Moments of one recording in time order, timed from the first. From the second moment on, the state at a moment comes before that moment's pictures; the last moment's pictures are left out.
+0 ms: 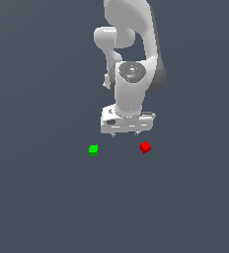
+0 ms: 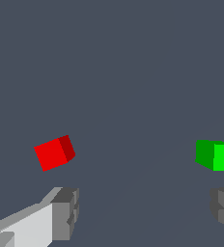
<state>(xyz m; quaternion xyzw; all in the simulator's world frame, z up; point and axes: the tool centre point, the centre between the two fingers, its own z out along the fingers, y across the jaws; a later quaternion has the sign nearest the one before) -0.012 0.046 0.159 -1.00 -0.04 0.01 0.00</state>
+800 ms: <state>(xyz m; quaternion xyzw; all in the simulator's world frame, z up) -0.015 0.116 0.105 -0.99 -0.15 0.01 0.00</state>
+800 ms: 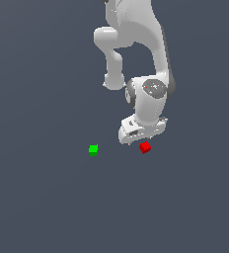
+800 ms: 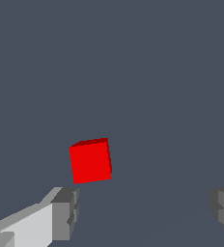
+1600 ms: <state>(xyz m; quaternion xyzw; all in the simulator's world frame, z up) -0.025 0.158 0.064 -0.98 -0.22 0.00 0.00</state>
